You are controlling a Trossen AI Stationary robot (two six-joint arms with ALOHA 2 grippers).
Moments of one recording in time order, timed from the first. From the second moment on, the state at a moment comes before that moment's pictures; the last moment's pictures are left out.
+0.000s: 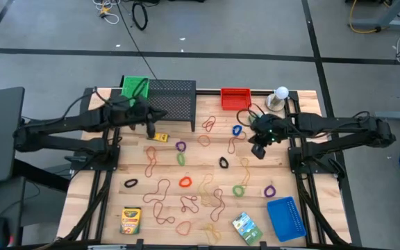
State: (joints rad) left arm 0.25 0.82 0.67 -0.08 -0.14 -0.15; right arm -0.07 1.03 0.87 -0.82 0.05 0.39
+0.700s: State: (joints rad) left arm 0.17 0.98 0.67 0.19 -0.18 -0.25; right arm -0.58 1.67 1.22 -0.74 0.04 -0.28
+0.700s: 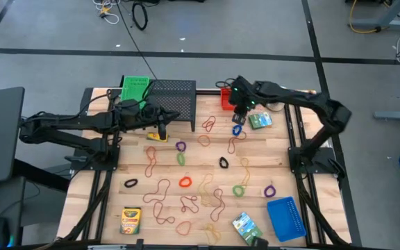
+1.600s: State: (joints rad) left arm 0.17 0.99 0.67 0.18 -0.18 -0.24; right arm -0.59 1.84 1.25 -0.67 0.08 -0.41
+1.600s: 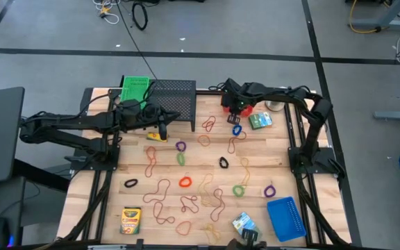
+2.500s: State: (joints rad) left arm 0.17 0.99 0.67 0.16 -0.18 -0.23; right arm 0.10 1.77 1.25 -0.51 0.06 -1.06
